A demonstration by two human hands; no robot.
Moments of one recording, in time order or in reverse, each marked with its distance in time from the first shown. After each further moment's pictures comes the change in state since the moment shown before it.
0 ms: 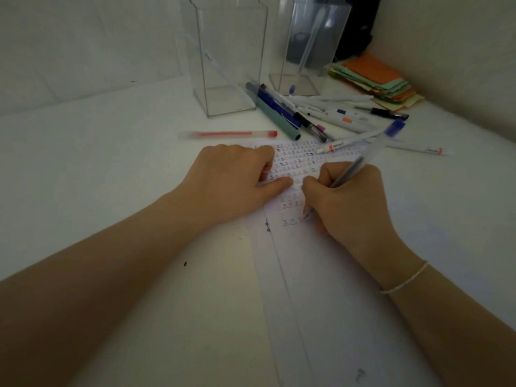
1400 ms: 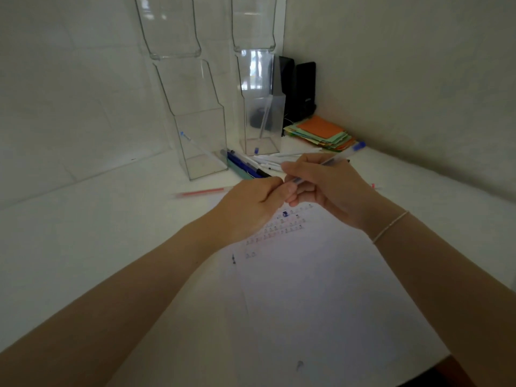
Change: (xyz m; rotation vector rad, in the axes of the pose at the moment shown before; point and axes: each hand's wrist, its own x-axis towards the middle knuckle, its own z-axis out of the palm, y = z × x) left_hand 0.031 0.071 -0.045 -0.530 -0.069 0.040; right_hand 0.047 -0.030 -0.081 0.526 -0.419 0.039
